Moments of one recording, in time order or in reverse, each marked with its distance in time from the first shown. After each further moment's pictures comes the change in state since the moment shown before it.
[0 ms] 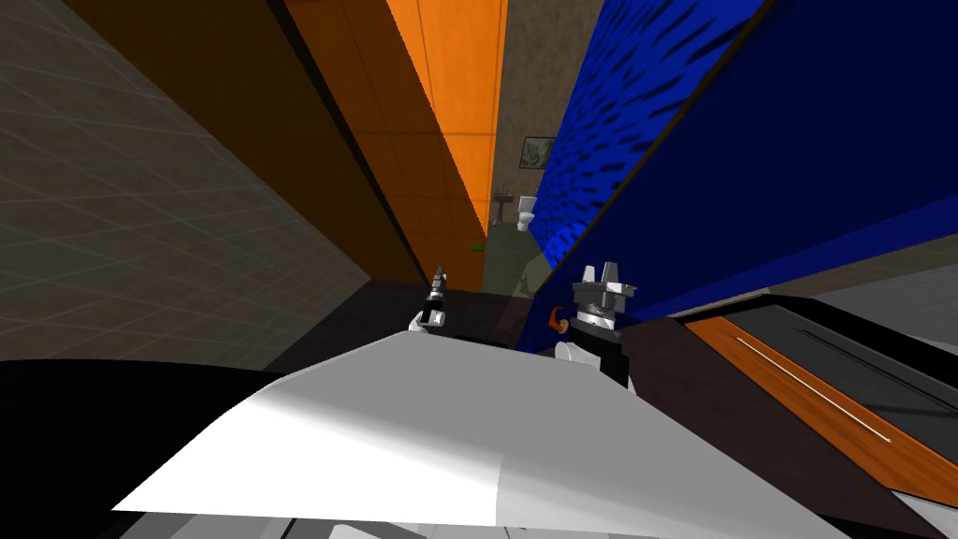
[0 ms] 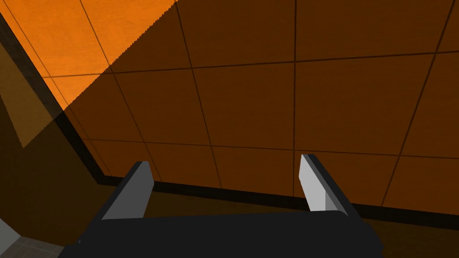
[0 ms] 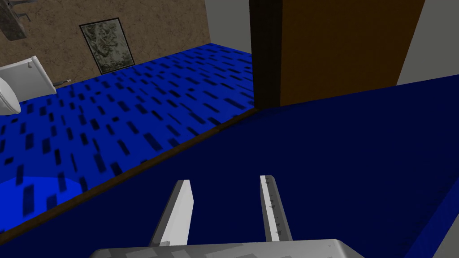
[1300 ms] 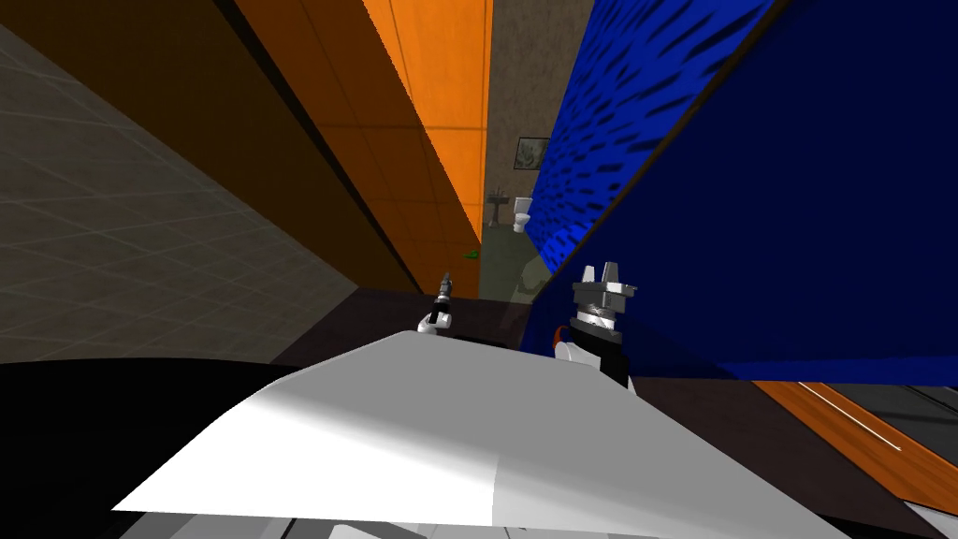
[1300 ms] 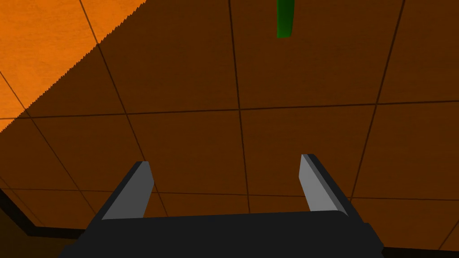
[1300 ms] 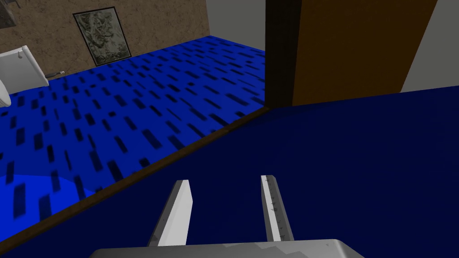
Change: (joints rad) arm -0.135 -0.045 0.015 0.317 0.020 -0.046 -0.029
